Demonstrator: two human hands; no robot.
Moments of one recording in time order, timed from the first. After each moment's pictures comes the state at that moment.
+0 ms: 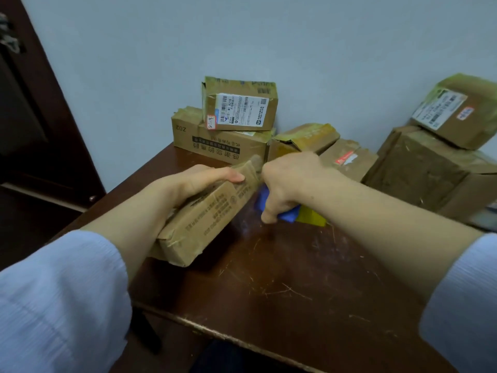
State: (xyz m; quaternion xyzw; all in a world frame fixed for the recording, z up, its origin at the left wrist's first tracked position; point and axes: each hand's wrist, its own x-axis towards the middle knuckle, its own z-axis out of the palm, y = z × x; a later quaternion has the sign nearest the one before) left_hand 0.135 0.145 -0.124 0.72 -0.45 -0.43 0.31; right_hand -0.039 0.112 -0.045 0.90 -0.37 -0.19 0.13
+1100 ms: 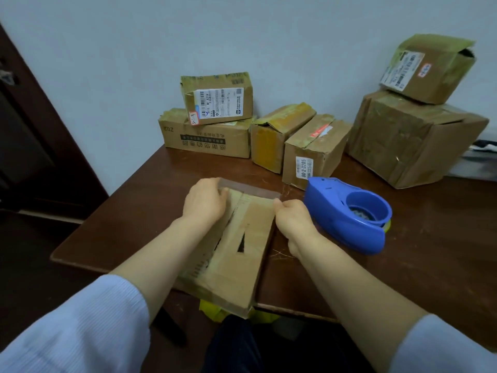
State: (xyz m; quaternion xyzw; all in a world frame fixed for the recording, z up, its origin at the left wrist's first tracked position) left_hand 0.048 0.178 -0.151 0.84 -0.47 -0.11 0.24; right_hand -0.103 0.146 -0.165 0.56 -0.59 0.26 -0.52
